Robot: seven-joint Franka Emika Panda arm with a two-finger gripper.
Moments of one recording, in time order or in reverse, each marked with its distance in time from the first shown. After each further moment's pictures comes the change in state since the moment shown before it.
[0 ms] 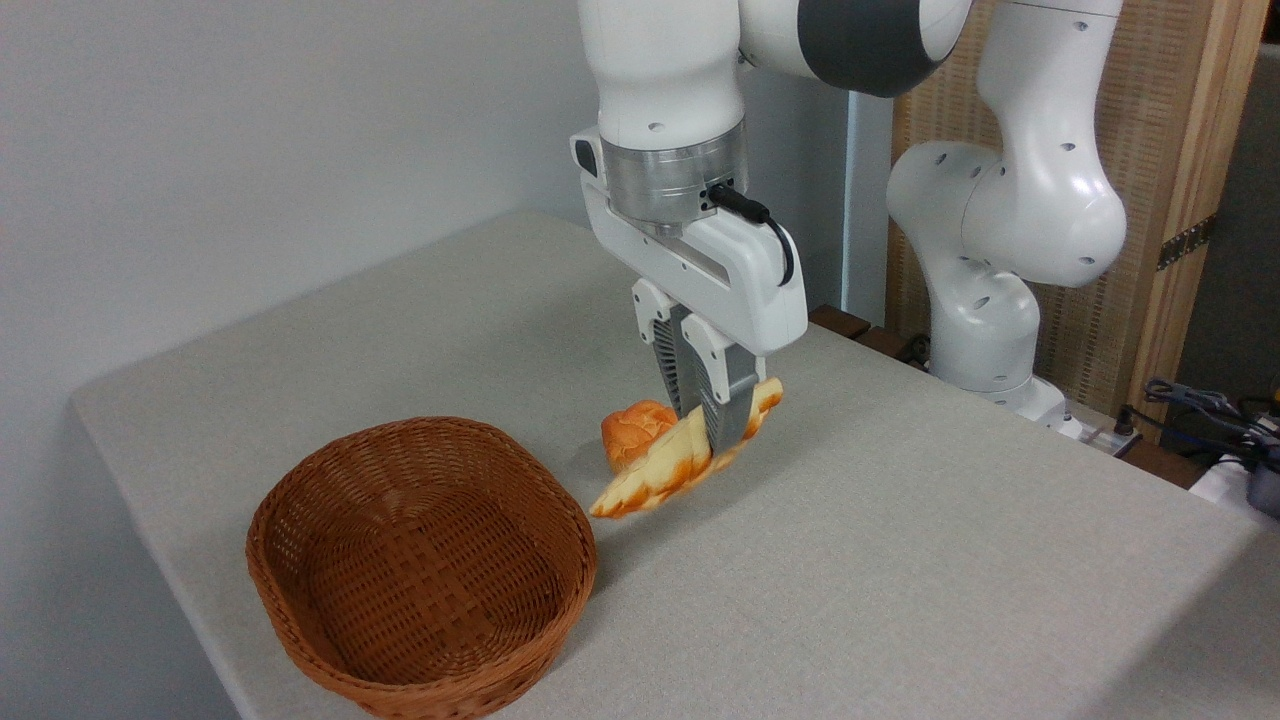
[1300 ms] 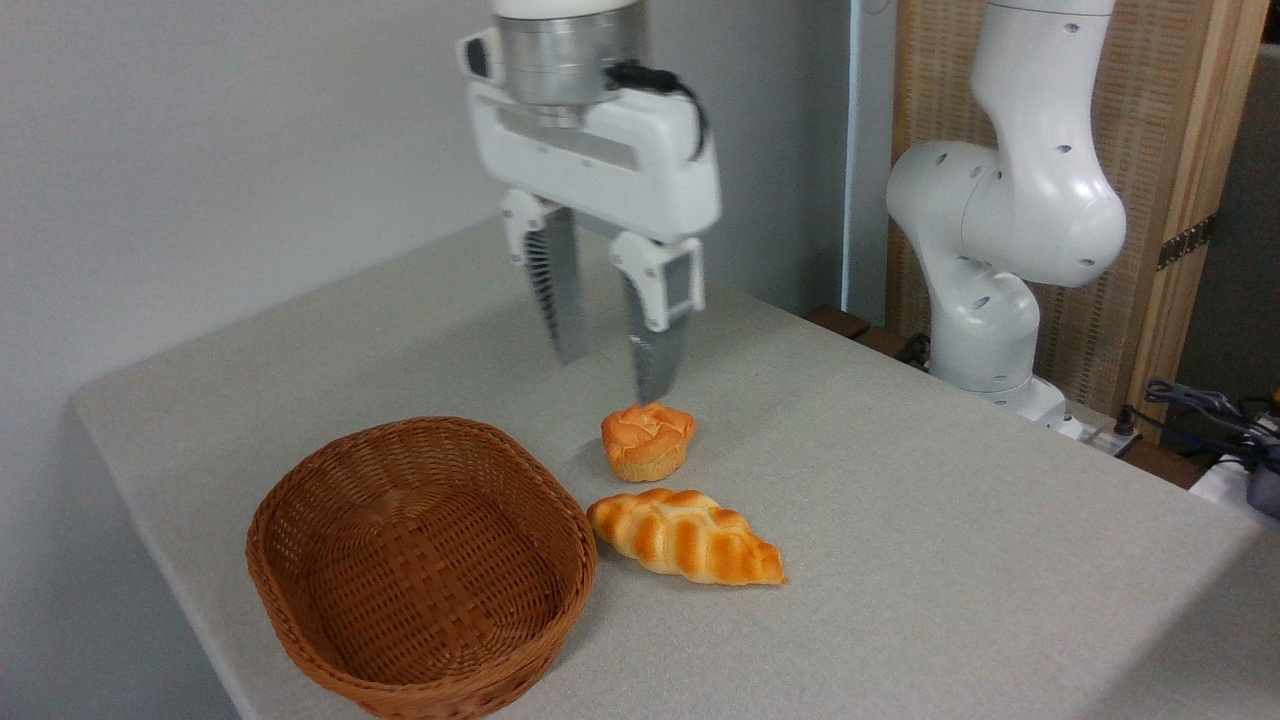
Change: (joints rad) arm -0.003 0.093 -0.105 0.242 0.000 -0.055 -0.277
